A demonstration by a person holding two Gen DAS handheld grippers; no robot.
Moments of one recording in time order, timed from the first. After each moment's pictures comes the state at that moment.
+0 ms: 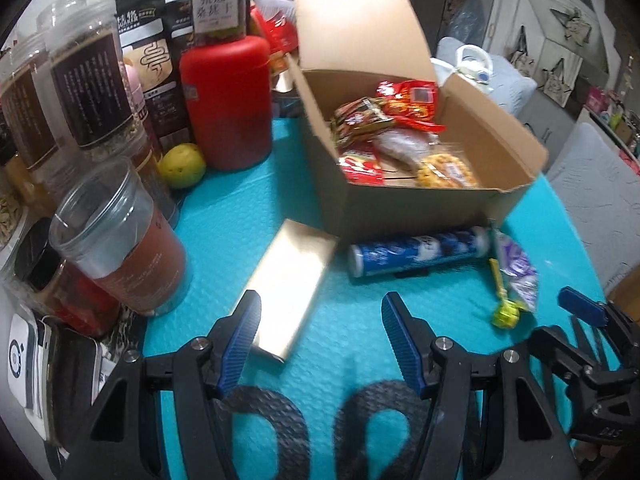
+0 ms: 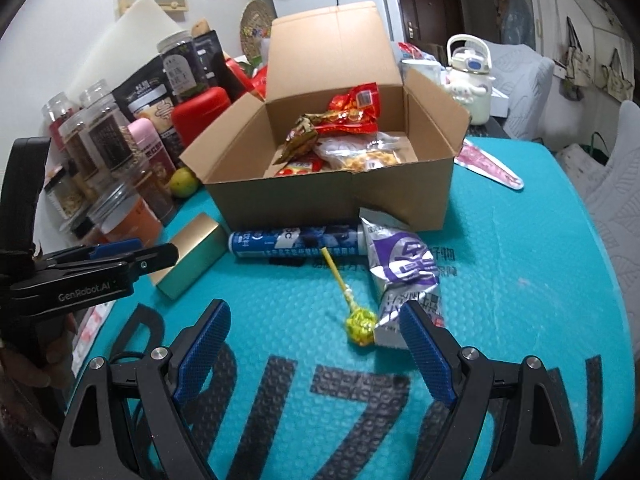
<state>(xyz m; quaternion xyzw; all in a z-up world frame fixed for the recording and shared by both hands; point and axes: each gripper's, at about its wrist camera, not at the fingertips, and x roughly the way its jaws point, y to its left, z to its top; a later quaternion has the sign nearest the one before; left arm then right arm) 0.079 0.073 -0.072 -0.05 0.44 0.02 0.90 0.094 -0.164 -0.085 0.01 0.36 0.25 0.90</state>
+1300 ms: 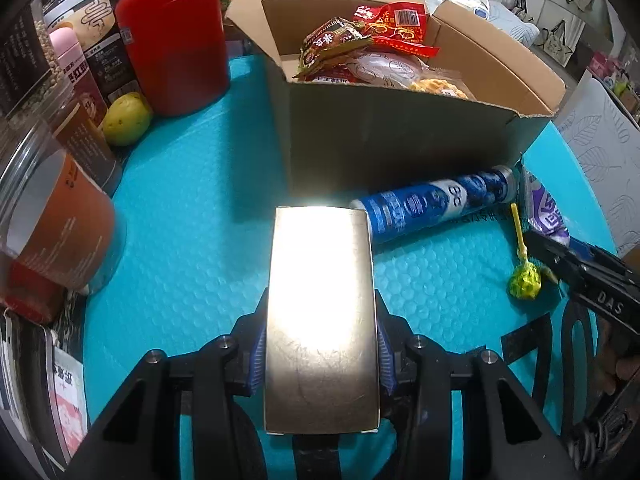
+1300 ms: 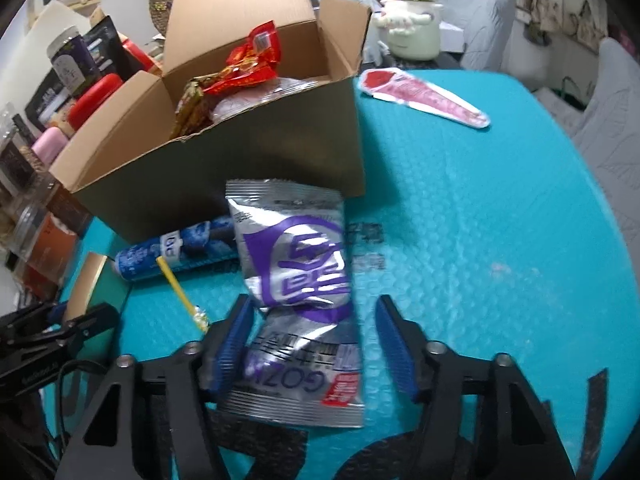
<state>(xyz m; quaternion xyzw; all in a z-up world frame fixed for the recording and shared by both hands) 0.098 0.036 -0.122 -0.04 0.52 0.00 0.86 0.162 -0.206 -0.132 0.03 0.44 0.19 0.88</state>
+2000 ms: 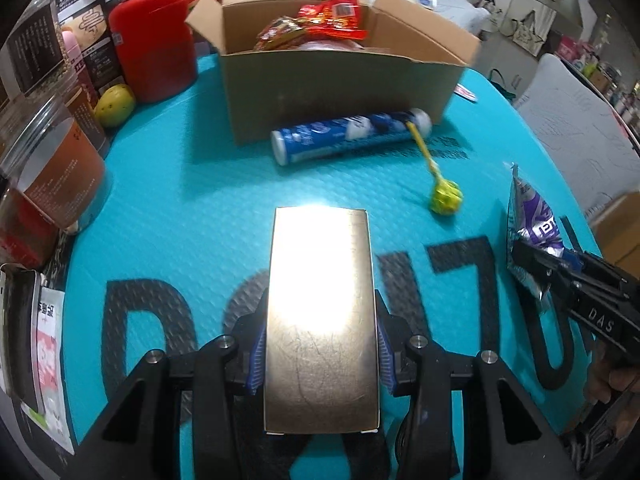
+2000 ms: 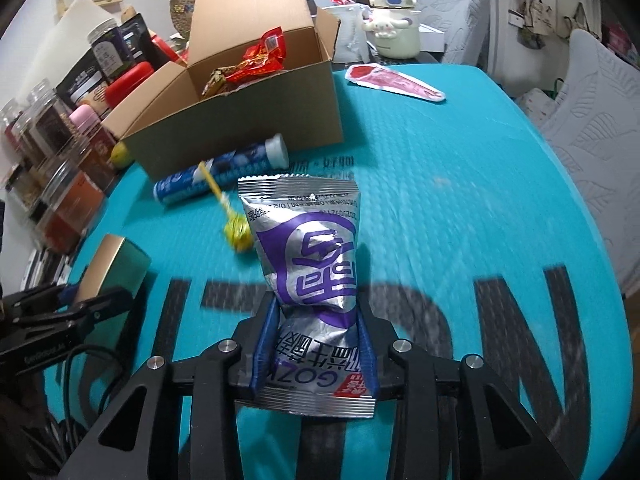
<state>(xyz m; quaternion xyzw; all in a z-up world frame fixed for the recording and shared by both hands) 0.027 -0.002 -0.110 -0.03 0.51 -0.05 0.86 0.069 -0.245 -0.127 0.03 0.44 0.19 0.88</state>
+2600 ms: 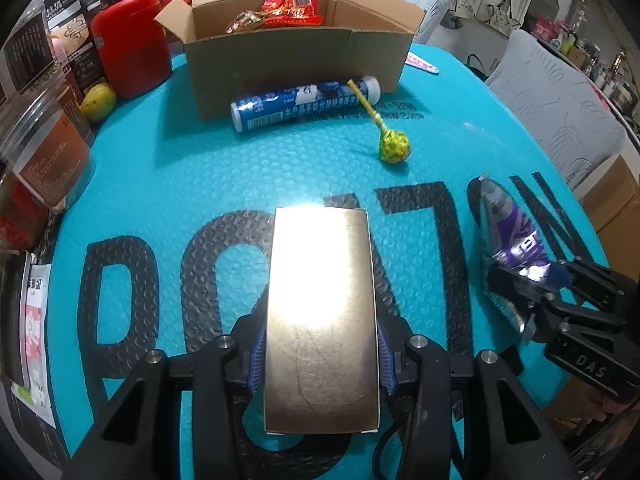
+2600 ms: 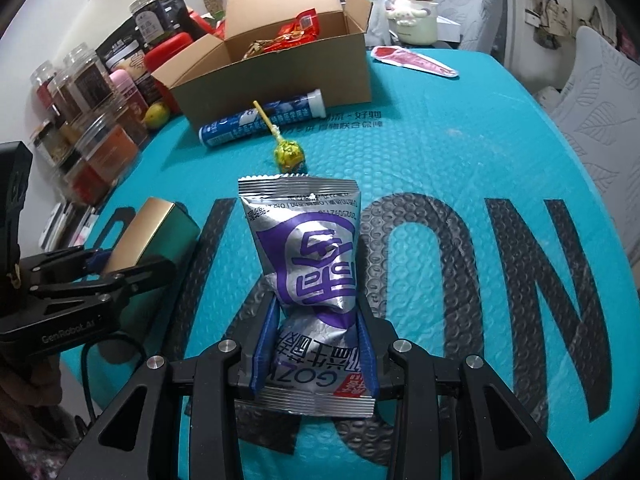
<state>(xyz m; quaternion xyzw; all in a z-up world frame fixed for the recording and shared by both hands) -0.009 -0.023 -0.118 -0.01 0.51 -0.08 0.86 0.019 -0.239 -0.135 0.01 0.44 0.21 0.87</state>
